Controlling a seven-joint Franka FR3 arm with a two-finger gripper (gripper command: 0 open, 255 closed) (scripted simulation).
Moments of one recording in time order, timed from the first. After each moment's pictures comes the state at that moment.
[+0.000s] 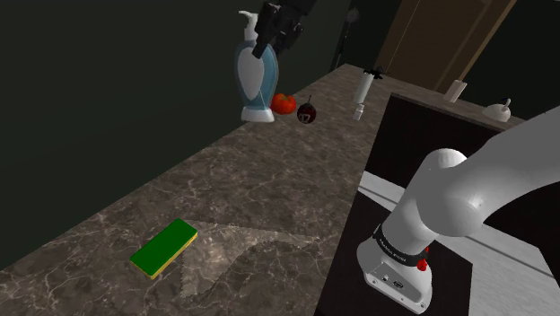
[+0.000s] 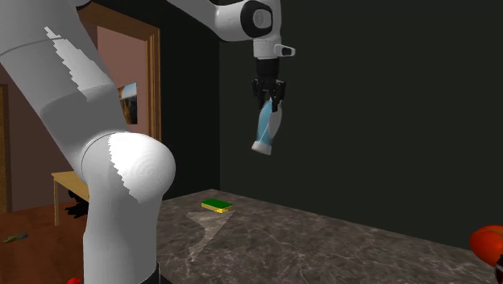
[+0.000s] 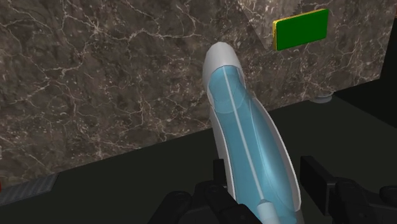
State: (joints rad) arm 0.16 -0.47 0.01 -2.12 0.24 1.96 0.05
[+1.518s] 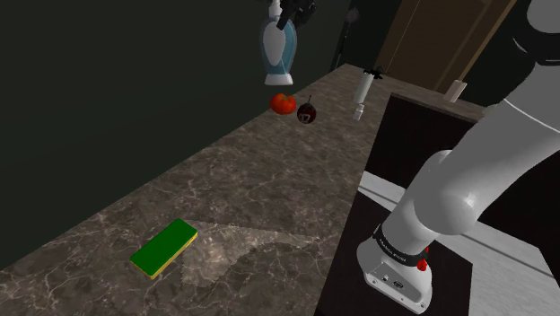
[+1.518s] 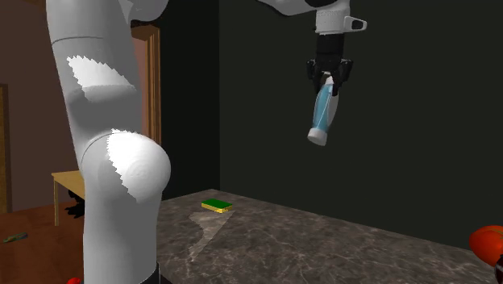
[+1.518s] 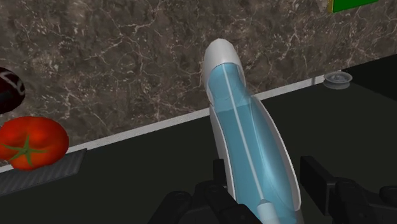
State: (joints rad) arm 0.07 -0.16 -0.25 -1.70 0.28 1.76 -0.27
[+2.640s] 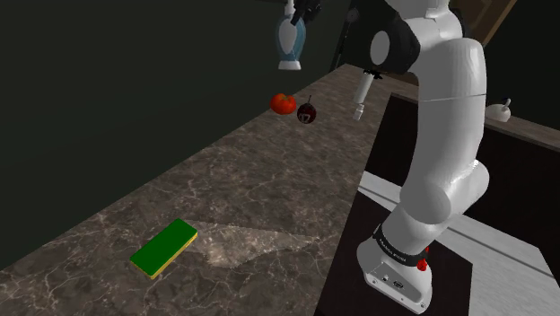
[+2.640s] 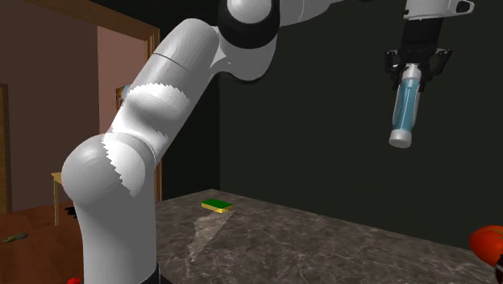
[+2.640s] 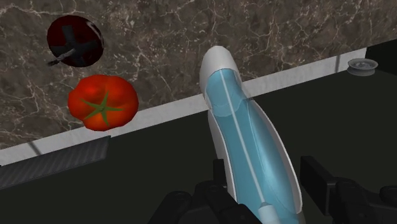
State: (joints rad) arm -0.28 0.54 -0.39 -0.77 0.59 1.39 -0.53
